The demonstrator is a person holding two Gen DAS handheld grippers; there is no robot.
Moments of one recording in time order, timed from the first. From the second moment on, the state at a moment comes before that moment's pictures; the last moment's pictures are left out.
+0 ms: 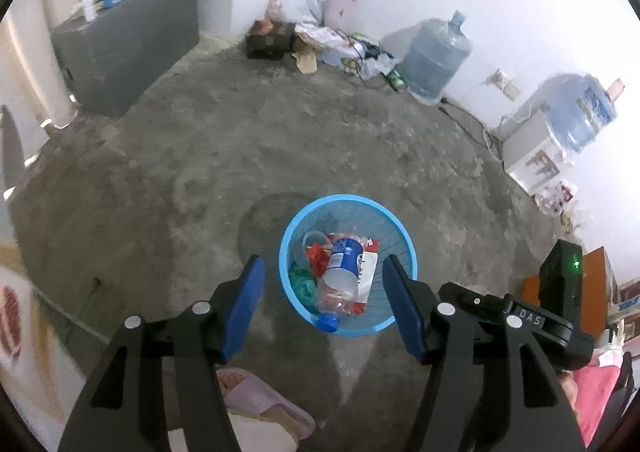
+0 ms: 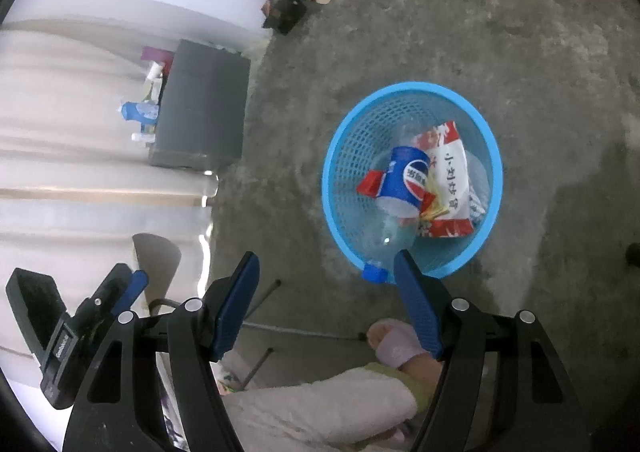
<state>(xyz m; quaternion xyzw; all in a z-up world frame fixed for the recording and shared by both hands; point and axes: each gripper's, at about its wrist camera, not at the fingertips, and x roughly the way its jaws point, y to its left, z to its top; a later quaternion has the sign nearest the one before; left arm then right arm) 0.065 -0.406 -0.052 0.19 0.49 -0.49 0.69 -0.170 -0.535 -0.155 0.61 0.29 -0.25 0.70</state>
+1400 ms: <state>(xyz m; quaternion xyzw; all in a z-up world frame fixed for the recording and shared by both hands) 0.147 -0.005 0.045 -0.03 0.37 -0.31 0.87 0.068 -0.289 0.028 0.18 0.36 0.02 0.91</state>
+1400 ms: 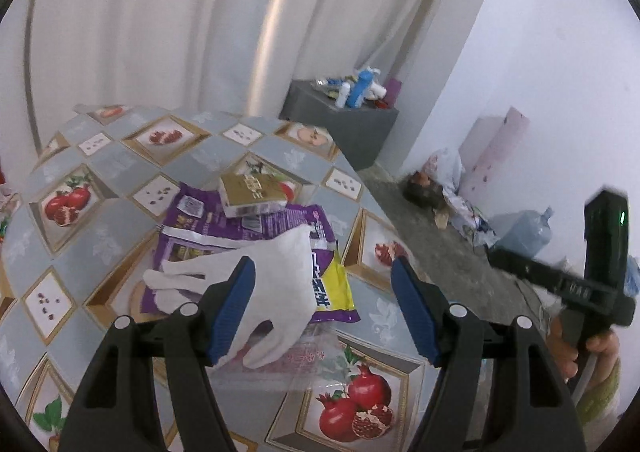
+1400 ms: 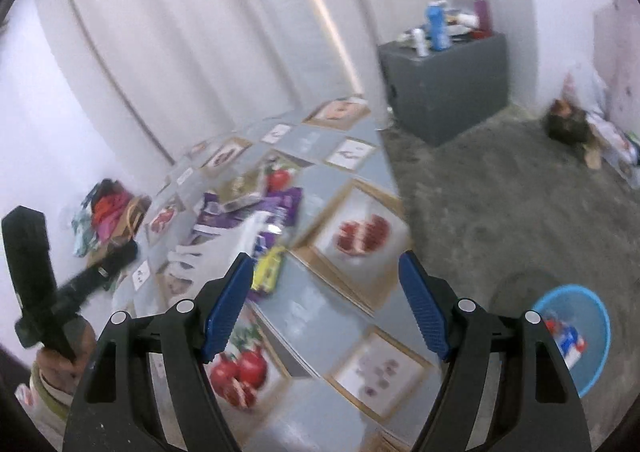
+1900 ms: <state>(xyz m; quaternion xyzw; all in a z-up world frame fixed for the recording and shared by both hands) 0.196 -0.051 -0.025 0.06 0.44 -0.29 0.85 0.131 -0.260 -0.028 0.23 0.45 0.08 0.86</state>
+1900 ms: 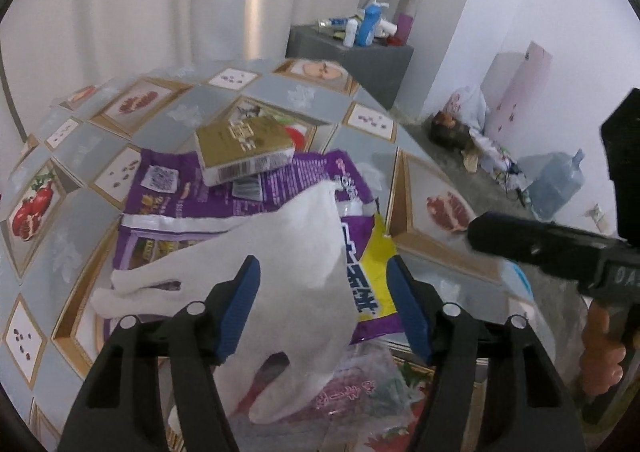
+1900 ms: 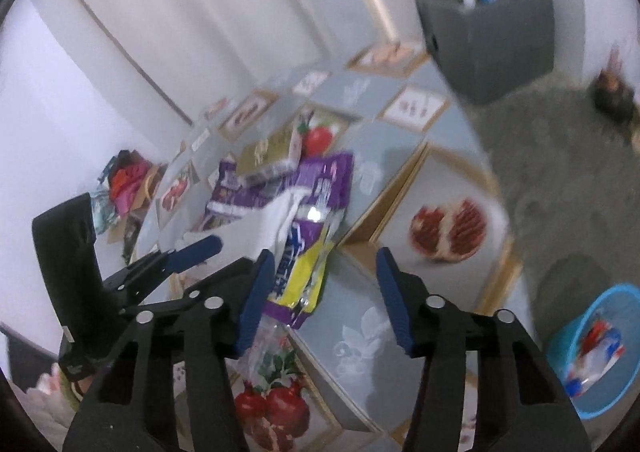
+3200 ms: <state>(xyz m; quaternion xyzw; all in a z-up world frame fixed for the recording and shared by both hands) 0.207 -0.028 -0.051 0.02 0.48 -0.27 0.84 0.147 -0.245 -0.095 0.39 0.49 0.19 0.76</state>
